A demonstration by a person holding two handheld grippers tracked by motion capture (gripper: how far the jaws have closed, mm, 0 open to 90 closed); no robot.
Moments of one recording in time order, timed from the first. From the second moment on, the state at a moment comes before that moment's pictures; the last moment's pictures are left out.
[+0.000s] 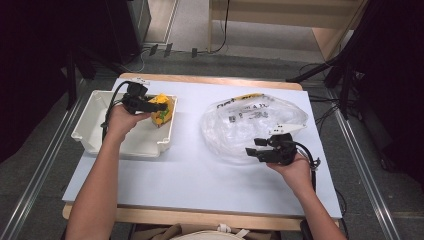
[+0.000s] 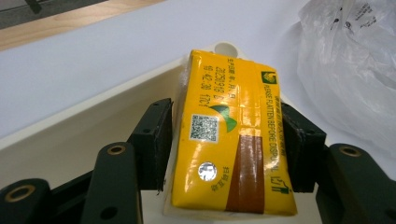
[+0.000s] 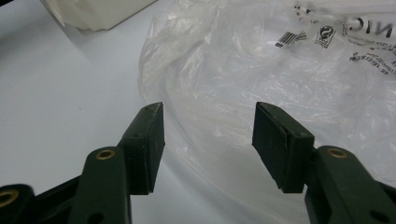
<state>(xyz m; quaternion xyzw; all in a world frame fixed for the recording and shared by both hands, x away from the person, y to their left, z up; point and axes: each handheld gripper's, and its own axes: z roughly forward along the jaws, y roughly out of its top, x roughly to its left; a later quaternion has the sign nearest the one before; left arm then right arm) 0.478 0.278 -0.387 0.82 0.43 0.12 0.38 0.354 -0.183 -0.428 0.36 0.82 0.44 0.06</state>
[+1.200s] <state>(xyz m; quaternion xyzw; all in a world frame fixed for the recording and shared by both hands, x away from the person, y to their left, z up) 0.437 0.286 -0.350 0.81 0.40 0.11 0.41 0.362 -0.173 -0.427 0.34 0.83 0.44 0.06</state>
